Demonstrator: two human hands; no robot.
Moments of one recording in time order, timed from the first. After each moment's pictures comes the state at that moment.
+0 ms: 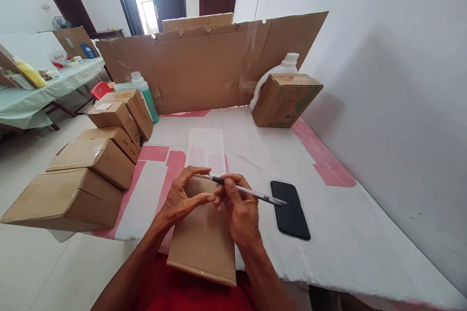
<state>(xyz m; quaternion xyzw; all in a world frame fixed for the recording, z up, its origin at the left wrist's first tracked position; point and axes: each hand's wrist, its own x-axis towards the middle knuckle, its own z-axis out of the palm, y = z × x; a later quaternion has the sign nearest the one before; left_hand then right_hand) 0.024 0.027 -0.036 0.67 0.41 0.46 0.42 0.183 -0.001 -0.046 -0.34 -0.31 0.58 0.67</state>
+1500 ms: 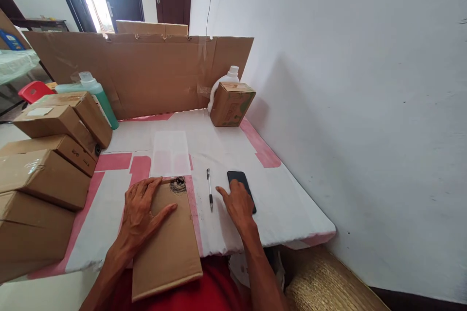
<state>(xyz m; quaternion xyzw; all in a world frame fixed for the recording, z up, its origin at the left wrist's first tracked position) 0.003 0.004 -0.067 0.81 0.50 0.30 0.04 0.292 -0.006 -0.100 -0.85 -0.49 0.17 0.11</state>
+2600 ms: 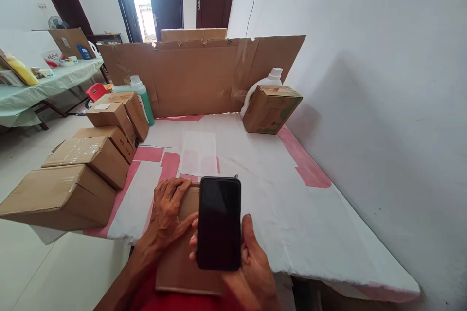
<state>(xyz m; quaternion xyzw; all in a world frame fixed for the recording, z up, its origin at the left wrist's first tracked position) 0.008 -0.026 -0.051 0.81 0.48 0.34 0.02 0.198 -0.094 -0.035 -0.15 -0.16 0.84 0.50</state>
